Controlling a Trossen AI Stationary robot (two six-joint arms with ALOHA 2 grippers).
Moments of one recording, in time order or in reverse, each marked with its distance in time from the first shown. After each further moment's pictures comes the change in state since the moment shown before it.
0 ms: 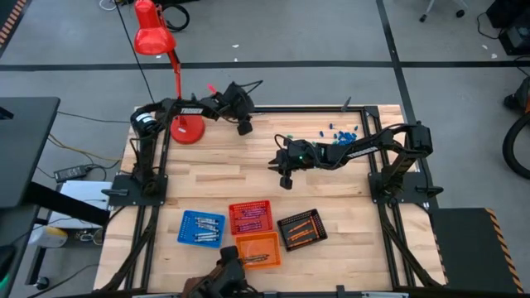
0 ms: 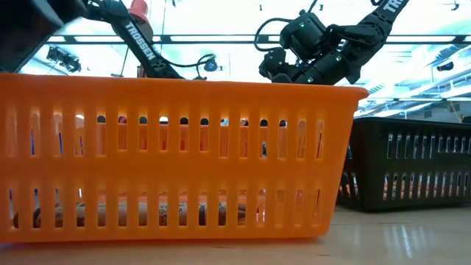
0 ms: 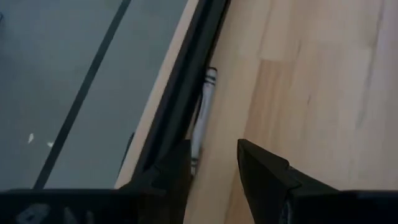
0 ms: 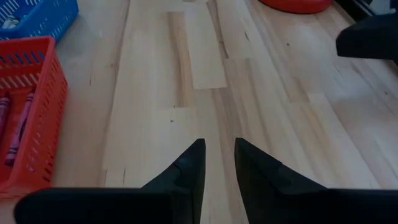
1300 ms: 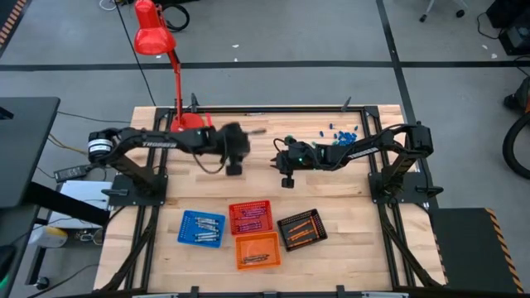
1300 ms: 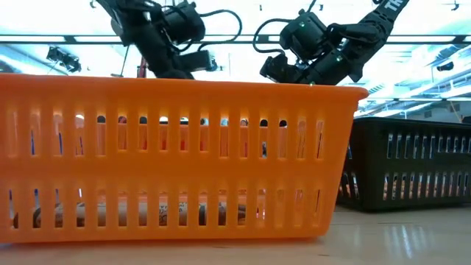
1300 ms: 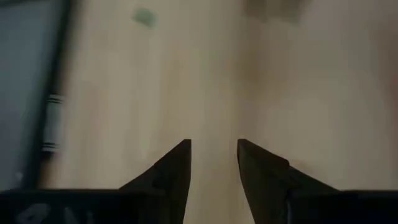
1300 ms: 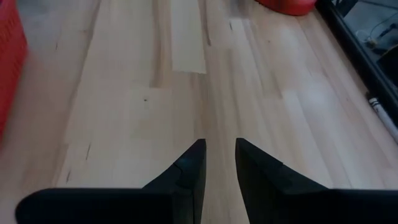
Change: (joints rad) left arm -0.488 -0.495 -0.260 -0.318 -0.177 -0.159; right arm 0.013 -0.002 0.000 -0.041 0.124 -0.152
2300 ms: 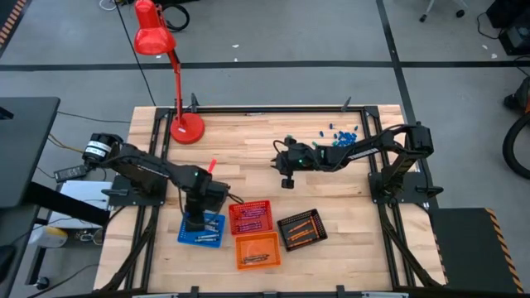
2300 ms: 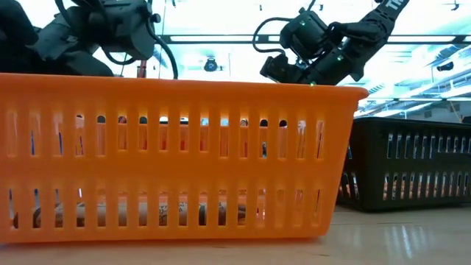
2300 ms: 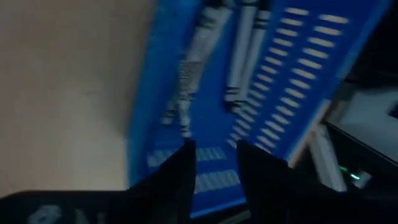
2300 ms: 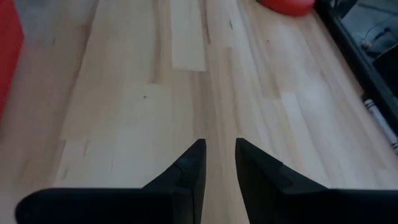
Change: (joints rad) left arm -0.448 -0.014 -0.153 -0.530 0.652 -0.661; right arm 0.015 0.000 0.000 -0.009 0.026 -0.011
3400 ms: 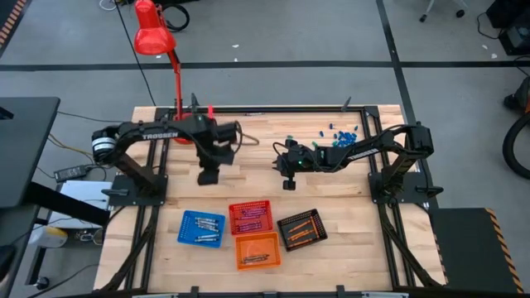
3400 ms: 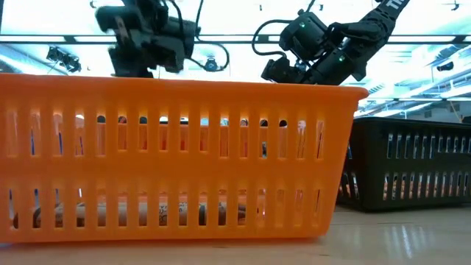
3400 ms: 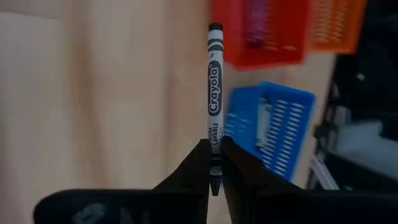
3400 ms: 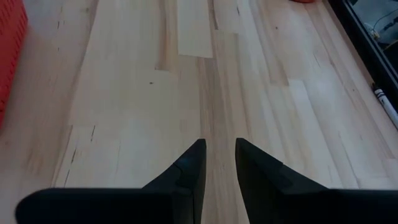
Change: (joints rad) left arm 0.531 0.060 0.391 -0.336 -0.033 0.590; right arm 0.008 0.000 0.000 -0.042 0.000 0.005
